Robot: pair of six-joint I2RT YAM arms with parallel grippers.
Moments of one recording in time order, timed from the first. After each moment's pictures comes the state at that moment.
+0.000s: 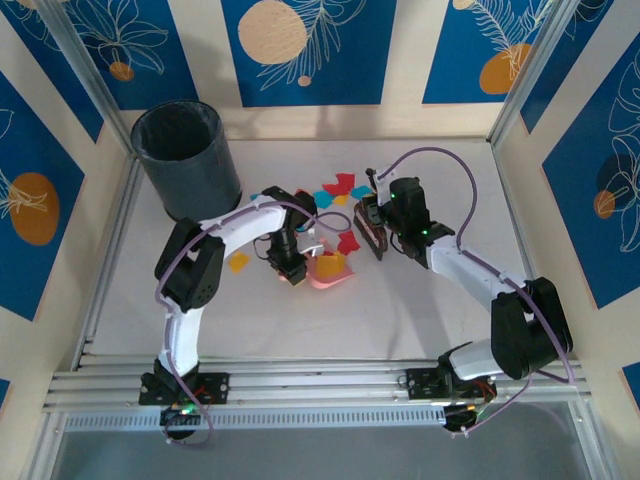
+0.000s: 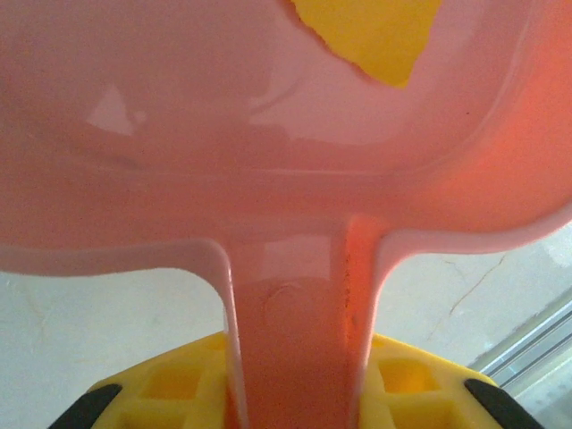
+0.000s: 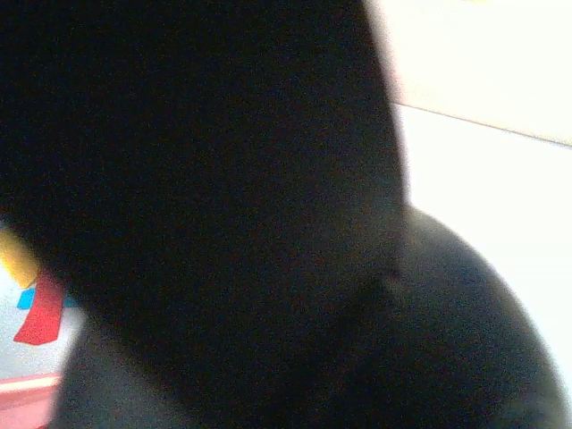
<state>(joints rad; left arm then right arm) -0.65 2.05 1.59 -1.27 0.25 0.21 0.41 1.40 0.88 0.03 0.05 0.00</state>
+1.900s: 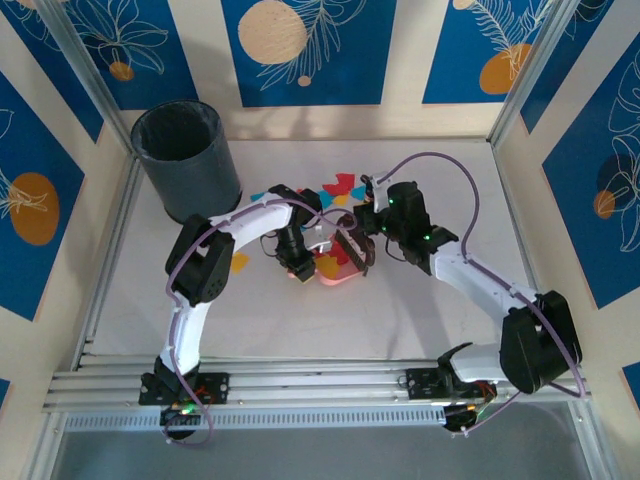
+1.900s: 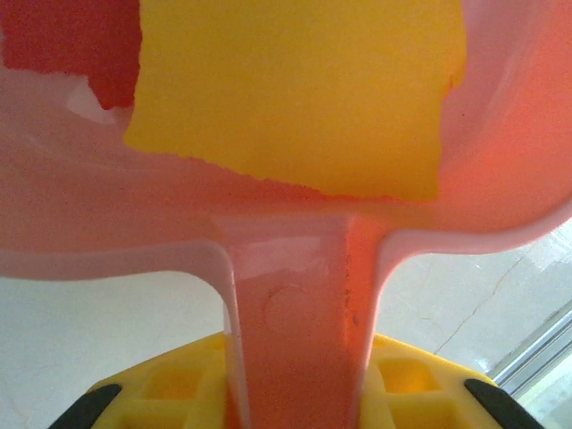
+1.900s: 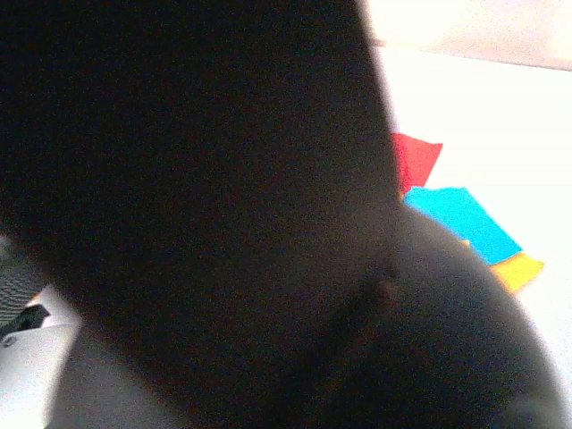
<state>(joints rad) -0.65 2.12 1.66 -1.24 0.32 0.23 0.46 1.31 0.88 -0.08 -0.06 0.15</state>
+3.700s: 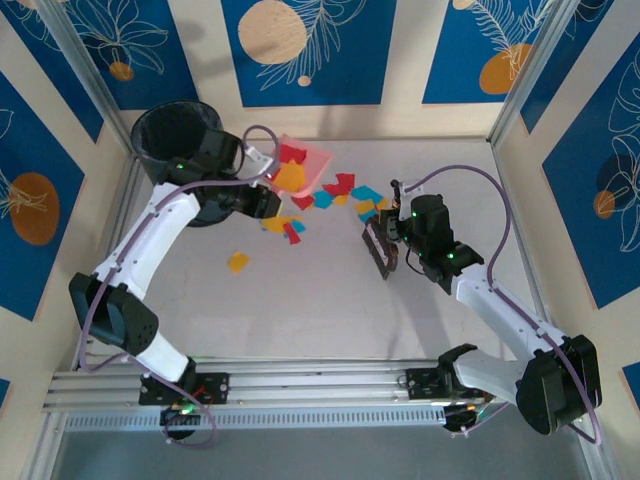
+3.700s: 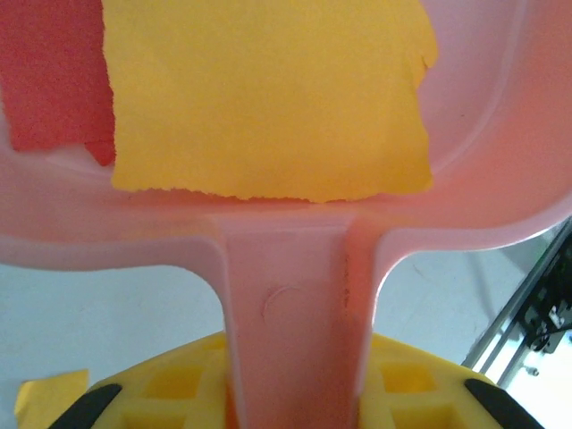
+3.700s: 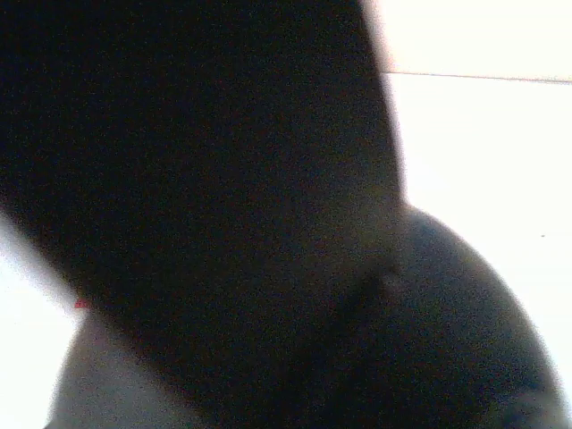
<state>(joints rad) -0.37 1.58 1.63 -1.04 0.49 0.05 0.40 1.10 0.77 -0.16 0.08 0.17</state>
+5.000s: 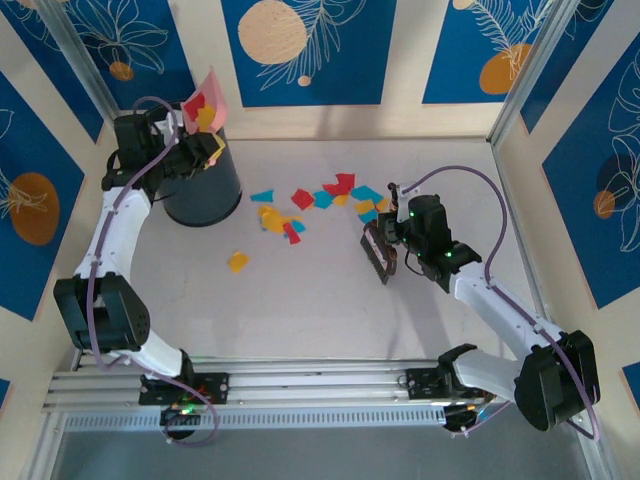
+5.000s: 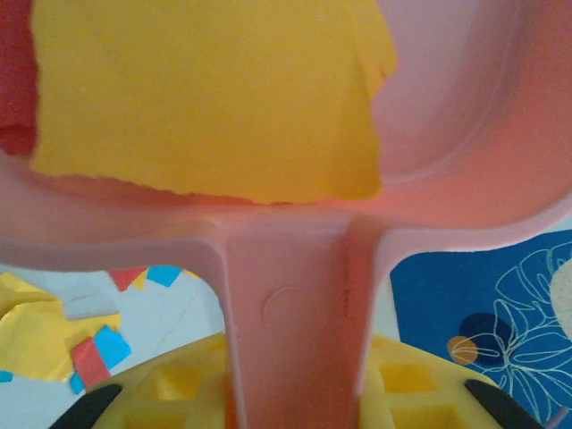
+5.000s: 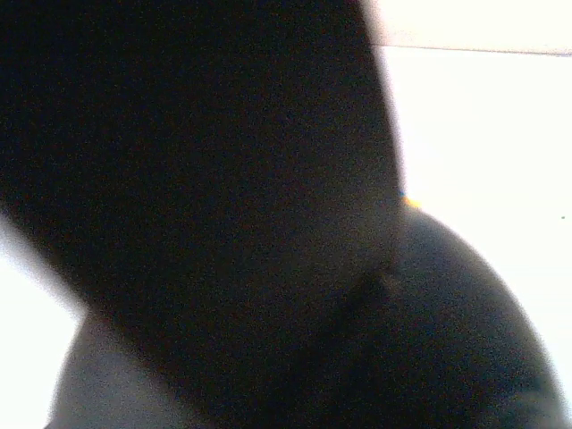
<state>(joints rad) 0.07 1.56 1.45 -0.33 0.84 -0.80 0.40 1.12 0.77 -0.18 0.05 0.17</state>
